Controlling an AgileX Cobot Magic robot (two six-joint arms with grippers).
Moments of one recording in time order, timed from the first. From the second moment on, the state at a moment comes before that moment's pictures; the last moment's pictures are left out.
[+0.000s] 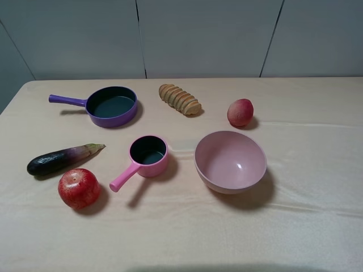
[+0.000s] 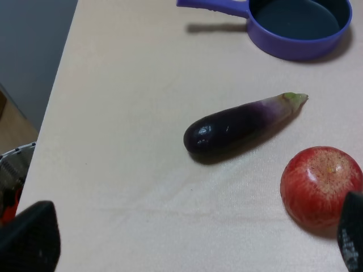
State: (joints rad) left arm 0.06 0.00 -0.50 0.06 1.06 -0.01; right arm 0.17 0.28 -0.52 0.02 0.95 0.01
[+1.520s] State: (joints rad) left arm 0.06 0.00 -0.50 0.06 1.06 -0.01; right arm 0.28 1.09 -0.71 0.17 0.40 -0.12
